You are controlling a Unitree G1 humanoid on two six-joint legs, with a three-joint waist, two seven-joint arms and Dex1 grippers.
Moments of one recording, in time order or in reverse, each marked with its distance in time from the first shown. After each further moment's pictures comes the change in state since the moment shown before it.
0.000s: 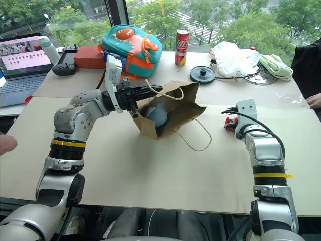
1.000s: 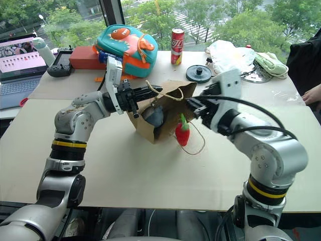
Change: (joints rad) left arm 0.009 -0.010 0.010 0.000 -0.024 0.023 0.022; right arm -0.066 0.196 -0.083 -0.823 0.470 0.544 0.047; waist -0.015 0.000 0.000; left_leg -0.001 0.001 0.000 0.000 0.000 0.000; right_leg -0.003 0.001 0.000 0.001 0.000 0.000
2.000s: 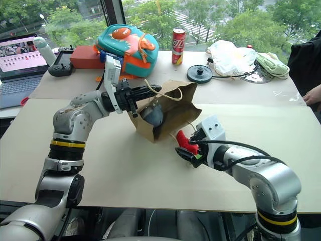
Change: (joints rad) left arm 0.000 0.011 -0.002 -0.005 -0.006 0.001 0.000; right arm 0.334 -0.182 0.106 -0.071 0.019 0.006 0.029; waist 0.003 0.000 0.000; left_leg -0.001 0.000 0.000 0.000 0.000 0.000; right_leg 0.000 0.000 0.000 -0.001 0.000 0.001
